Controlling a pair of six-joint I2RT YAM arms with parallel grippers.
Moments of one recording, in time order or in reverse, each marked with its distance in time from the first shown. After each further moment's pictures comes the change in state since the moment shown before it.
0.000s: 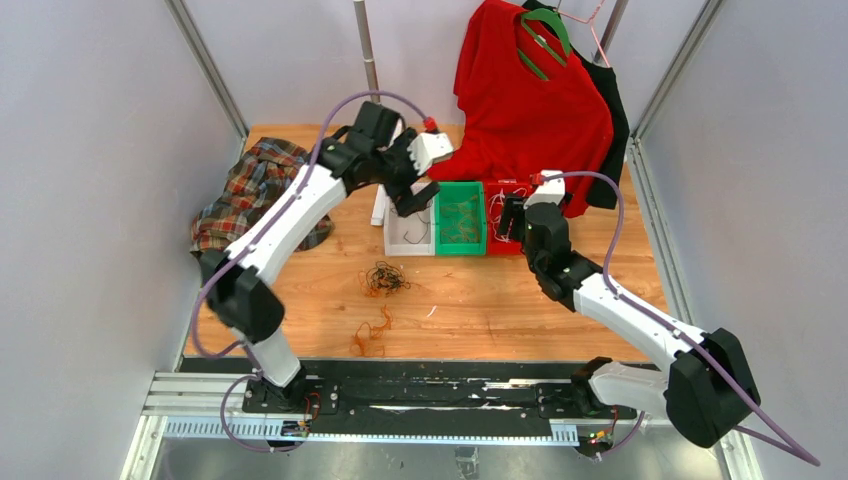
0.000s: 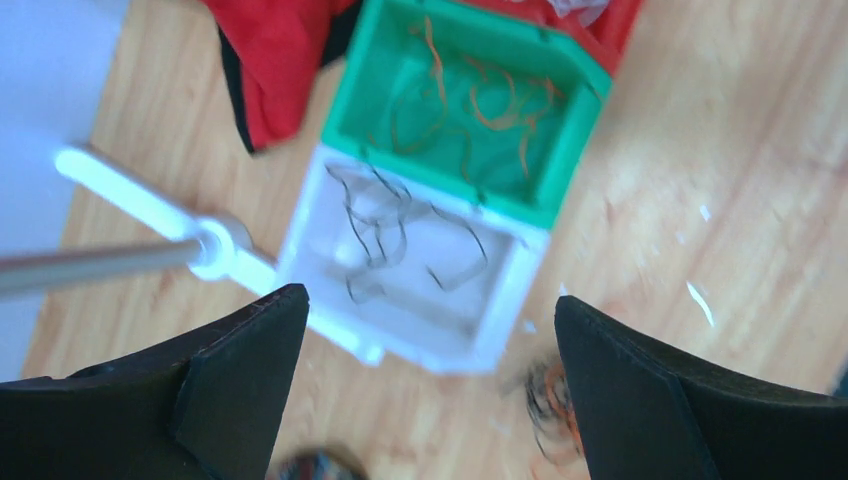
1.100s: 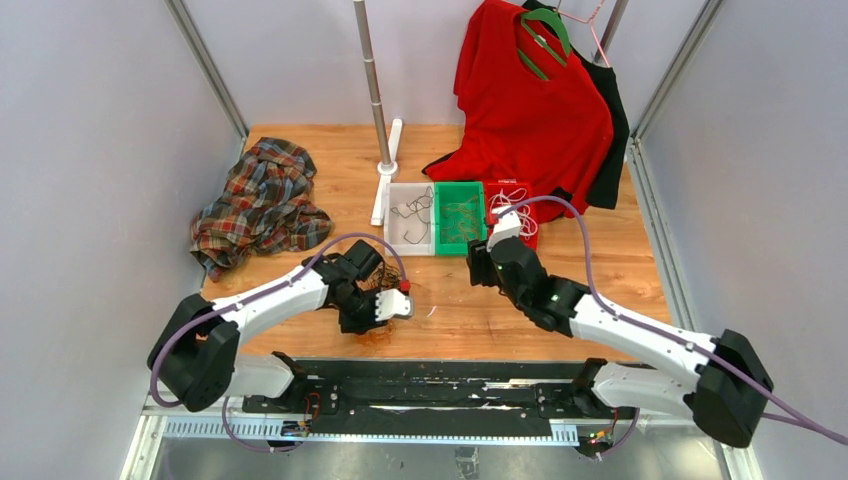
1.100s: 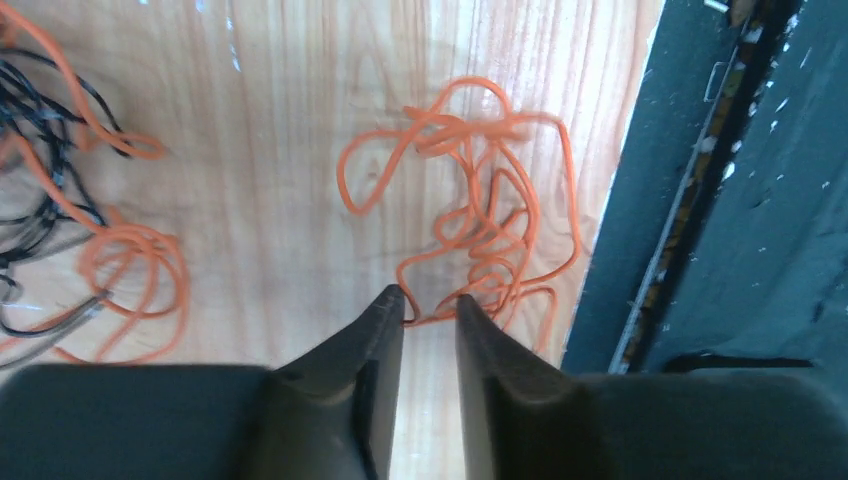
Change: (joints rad) left arm -0.103 -0.479 -1.137 0.031 -0.039 0.243; right arm 0.322 -0.042 -0.027 -0.215 -0.055 0.037
